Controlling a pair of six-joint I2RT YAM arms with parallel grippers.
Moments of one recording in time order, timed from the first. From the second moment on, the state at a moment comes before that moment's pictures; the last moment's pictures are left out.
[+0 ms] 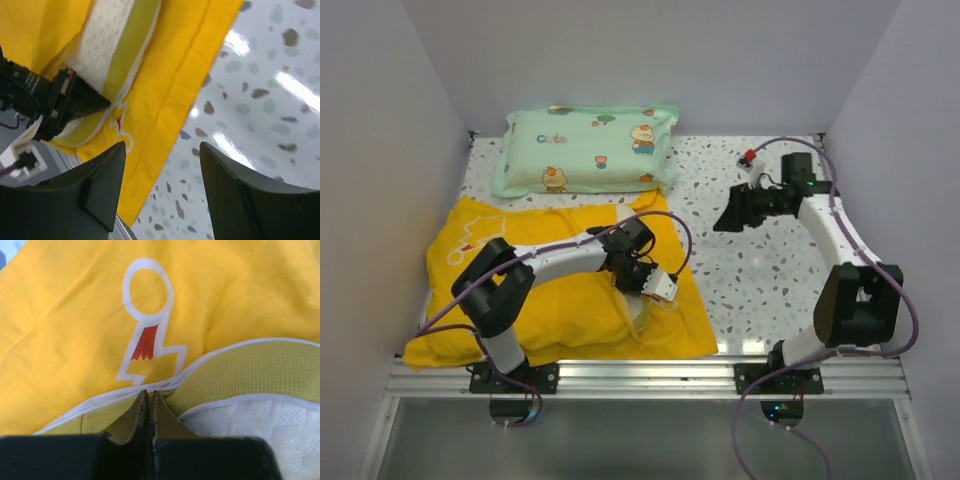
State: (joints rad) left arm -0.81 1.75 1.10 -0.60 0.43 1.10; right arm -0.08 1.52 1.23 -0.80 -0.86 -0.29
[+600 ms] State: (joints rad) left arm -0.74 1.53 1.21 -0.54 0.48 0.70; right arm 0.35 2.07 1.37 -0.48 -0.73 0.17
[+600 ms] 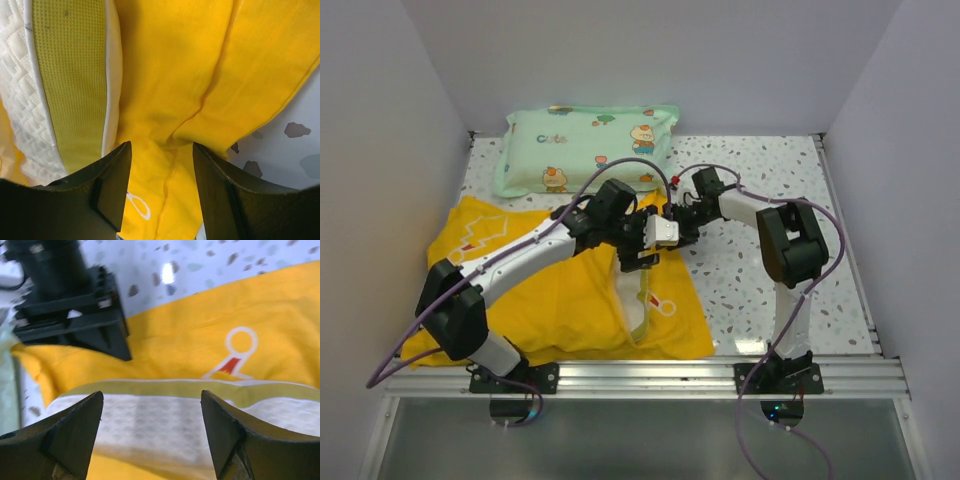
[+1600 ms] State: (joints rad) left arm -0.29 1.63 1.25 -0.74 0.91 1.01; right arm 0.36 1.98 1.40 -0.59 -0.50 0.09
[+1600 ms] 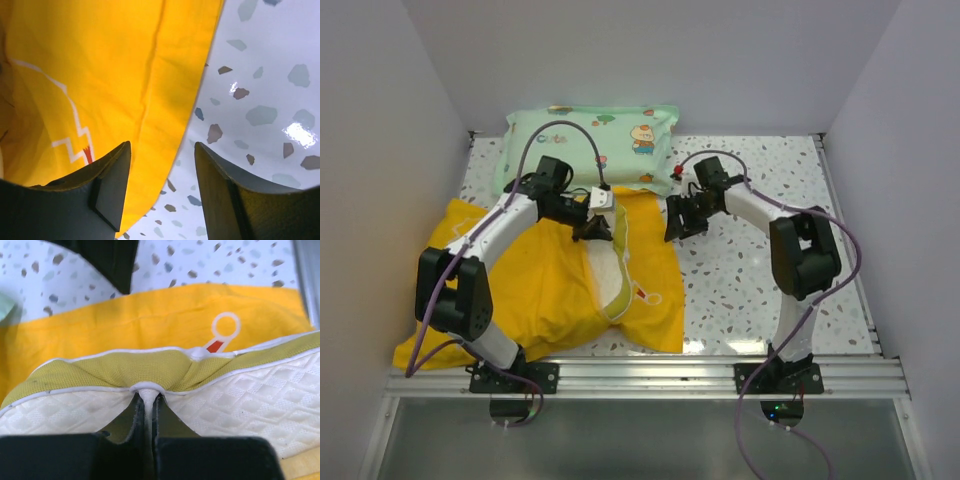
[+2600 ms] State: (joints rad) left arm -0.20 1.57 1.09 -0.10 1.25 0.30; right arm 0.73 2.17 1.49 -0.04 -0.24 0.82
